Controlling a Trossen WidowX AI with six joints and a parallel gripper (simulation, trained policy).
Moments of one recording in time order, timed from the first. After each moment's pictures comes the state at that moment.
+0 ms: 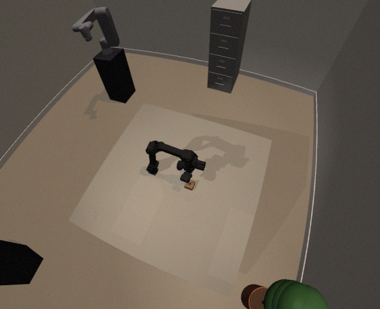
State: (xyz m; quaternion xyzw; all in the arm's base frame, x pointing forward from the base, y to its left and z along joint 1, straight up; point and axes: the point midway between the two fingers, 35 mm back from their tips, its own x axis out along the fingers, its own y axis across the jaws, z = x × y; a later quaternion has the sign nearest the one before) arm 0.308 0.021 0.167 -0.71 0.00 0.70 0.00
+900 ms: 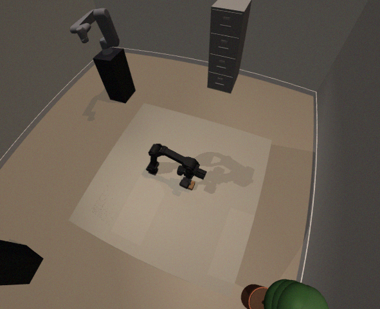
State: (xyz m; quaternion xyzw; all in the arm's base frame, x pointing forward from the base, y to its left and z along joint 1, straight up) arm 0.316 -0.010 0.147 -0.68 0.02 0.73 0.03
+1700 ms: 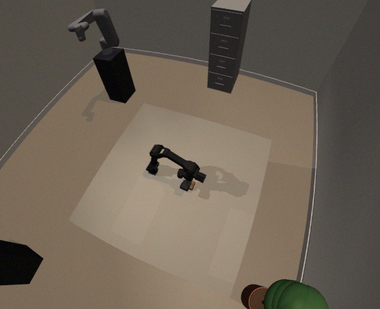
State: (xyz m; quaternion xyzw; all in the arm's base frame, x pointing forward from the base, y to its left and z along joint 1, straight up) arm 0.313 -0.010 0.103 -0.67 0.01 0.75 0.03
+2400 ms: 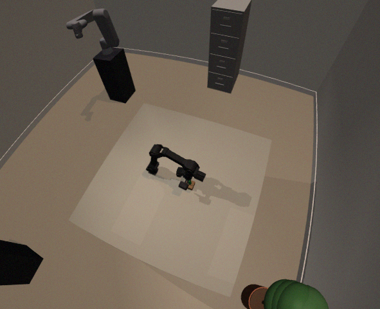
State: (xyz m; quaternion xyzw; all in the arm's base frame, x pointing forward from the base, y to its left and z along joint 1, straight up) arm 0.304 -0.014 0.123 -0.65 0.02 0.76 0.02
